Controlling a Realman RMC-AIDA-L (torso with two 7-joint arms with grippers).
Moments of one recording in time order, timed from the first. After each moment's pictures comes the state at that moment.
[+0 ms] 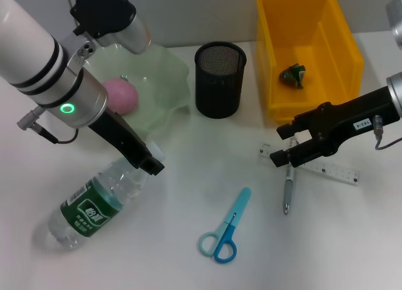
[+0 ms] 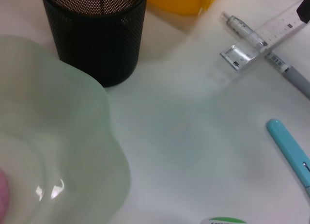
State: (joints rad) left arm -0.91 -2.07 1.32 0.97 2.52 1.52 -2.36; right arm 0.73 1.94 -0.76 -0.72 -2.30 -1.66 1.73
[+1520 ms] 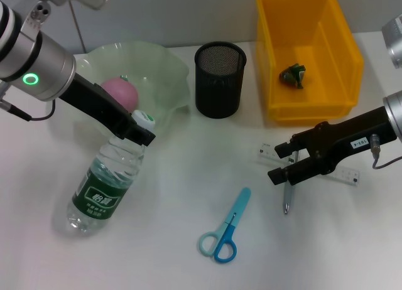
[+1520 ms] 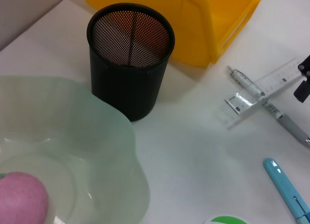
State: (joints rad) left arm -0.88 -2.06 1.14 1.13 2.52 1.64 -2.35; right arm 0.70 1.96 -0.77 -0.68 -2.30 -1.65 1.73
